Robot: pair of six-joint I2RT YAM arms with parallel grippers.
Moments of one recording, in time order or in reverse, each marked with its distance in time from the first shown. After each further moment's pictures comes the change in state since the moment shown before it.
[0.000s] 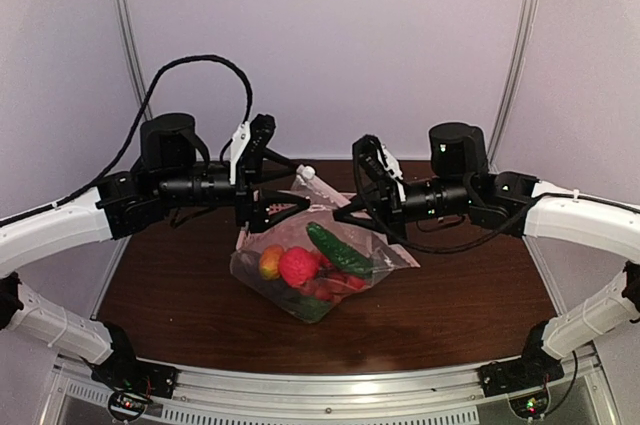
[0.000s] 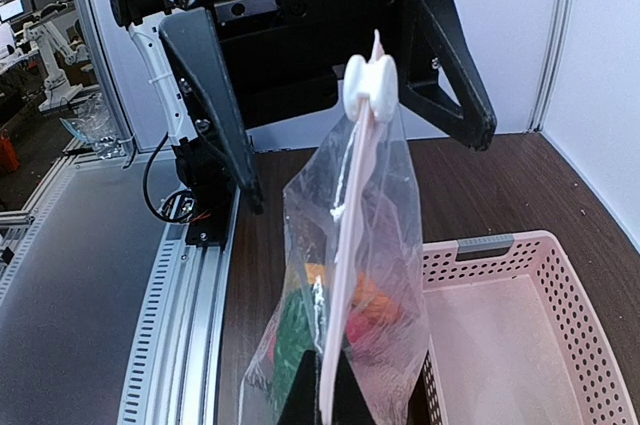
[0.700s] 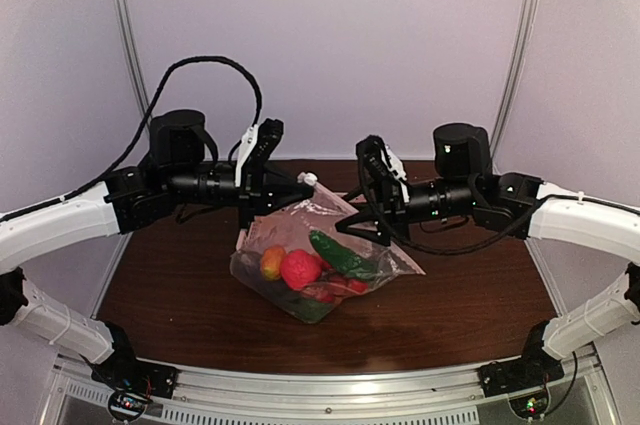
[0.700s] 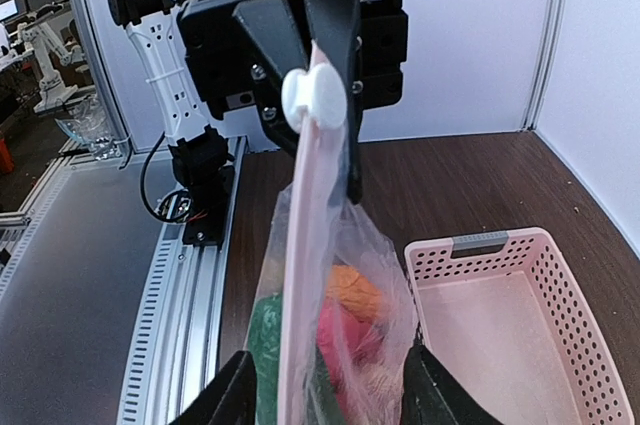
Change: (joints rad) left arm 0.002 0.058 0.043 -0.012 0.137 0.071; right arm 0.003 -0.023 -0.013 -0.013 0.006 -0.008
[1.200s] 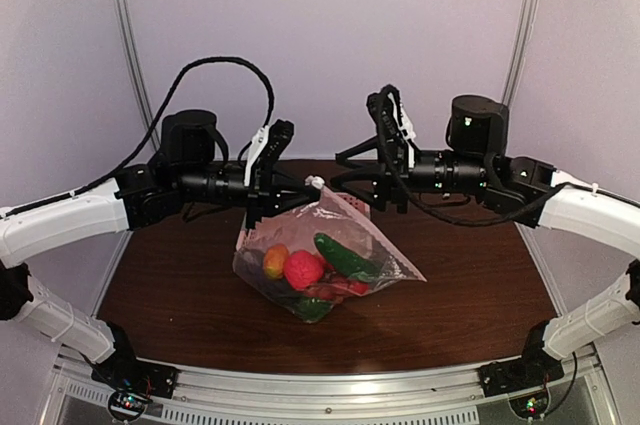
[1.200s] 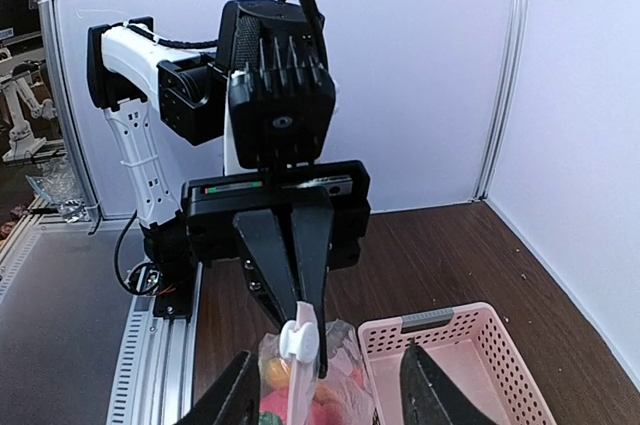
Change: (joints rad) left arm 0.000 0.051 0.025 -0.008 0.025 -0.049; right arm 0.023 -0.011 0.114 0.069 0.126 0.054
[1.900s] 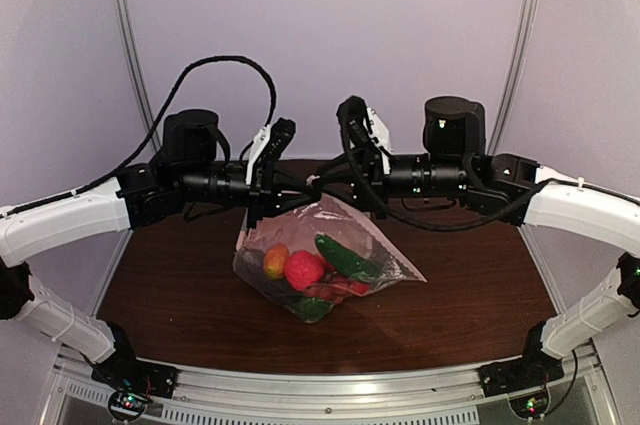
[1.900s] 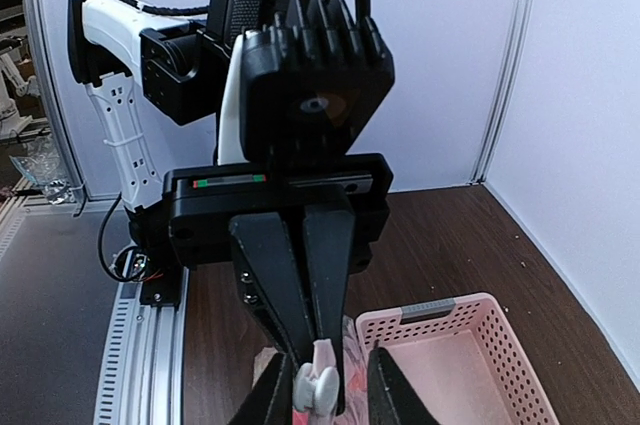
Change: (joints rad) left arm 0.000 0.009 0.008 -0.007 0.002 -0.048; right arm 0.064 0.085 0.080 -0.057 0.091 -0.037
